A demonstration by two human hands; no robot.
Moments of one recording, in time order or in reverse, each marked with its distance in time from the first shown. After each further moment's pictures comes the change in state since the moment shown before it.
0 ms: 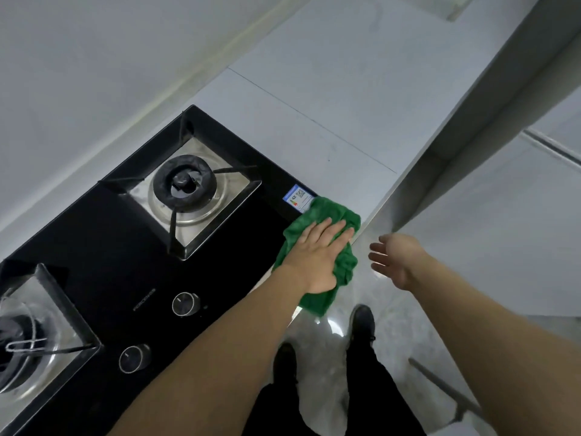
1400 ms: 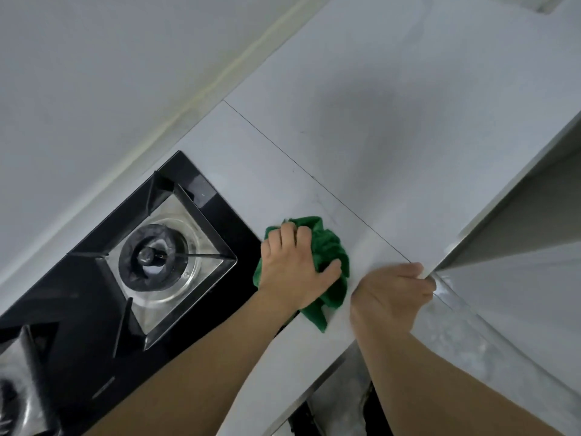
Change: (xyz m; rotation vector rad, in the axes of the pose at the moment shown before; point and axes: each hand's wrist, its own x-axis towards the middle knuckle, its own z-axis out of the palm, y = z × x) left_hand 0.144 -0.049 -0.063 0.047 0.258 -0.587; right_hand 0.117 -0.095 0.062 -0.173 0.793 -0.089
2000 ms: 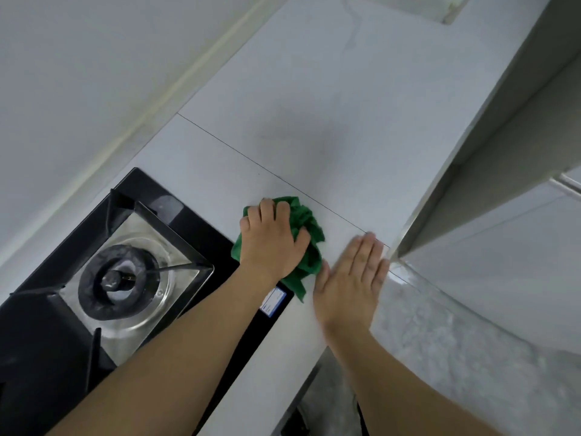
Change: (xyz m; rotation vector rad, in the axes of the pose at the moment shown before) left_hand 0.034 -0.006 0.005 0.049 0.182 0.168; right_hand -0.022 0.053 -0.008 -0.624 -0.172 -0.903
